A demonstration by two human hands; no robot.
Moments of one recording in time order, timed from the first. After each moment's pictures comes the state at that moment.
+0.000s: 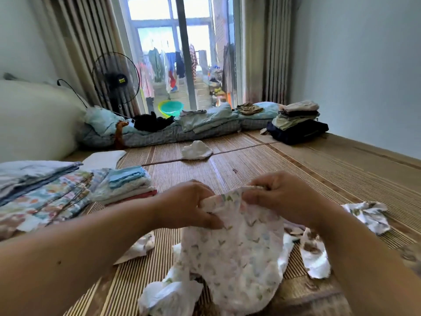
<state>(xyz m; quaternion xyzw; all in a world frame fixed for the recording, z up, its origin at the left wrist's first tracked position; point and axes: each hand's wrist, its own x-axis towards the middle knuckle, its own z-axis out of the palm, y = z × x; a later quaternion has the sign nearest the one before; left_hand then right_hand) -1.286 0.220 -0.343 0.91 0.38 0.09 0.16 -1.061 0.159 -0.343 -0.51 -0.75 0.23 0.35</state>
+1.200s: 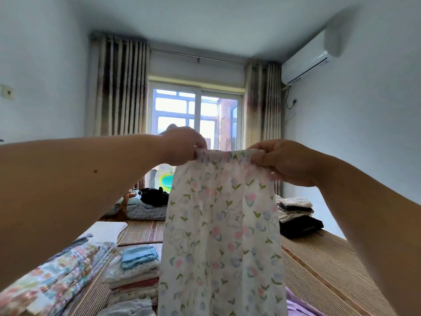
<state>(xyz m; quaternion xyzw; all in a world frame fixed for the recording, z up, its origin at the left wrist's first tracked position) -1.368 0.171 -0.062 0.83 0.46 0.22 -0.22 -1.134 0.134 -0.087 -0.44 -0.74 0.28 0.43</state>
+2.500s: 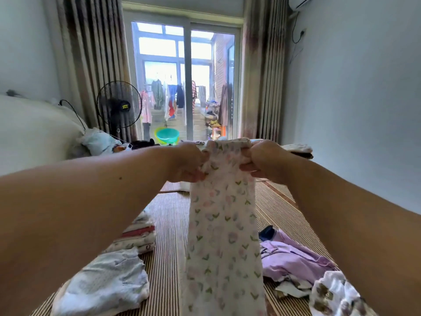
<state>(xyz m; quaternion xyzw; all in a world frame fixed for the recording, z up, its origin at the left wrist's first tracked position) -1.286 0.299 -0.211 0.66 0.54 0.32 0.41 -1.109 0.265 -0.216 -0.60 -0.57 0.31 0.48</state>
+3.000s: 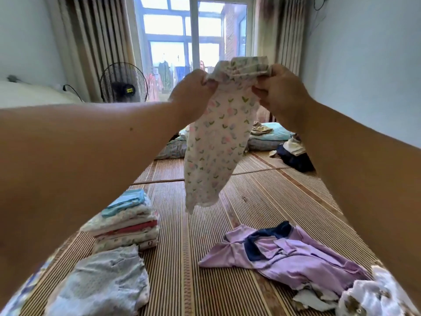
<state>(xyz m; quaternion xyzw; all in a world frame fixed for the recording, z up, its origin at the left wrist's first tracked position) -1.265 0.386 -0.169 0.76 0.45 0.47 0.02 -1.086 0.362 -0.169 -0.41 -0.61 0.25 0.63</state>
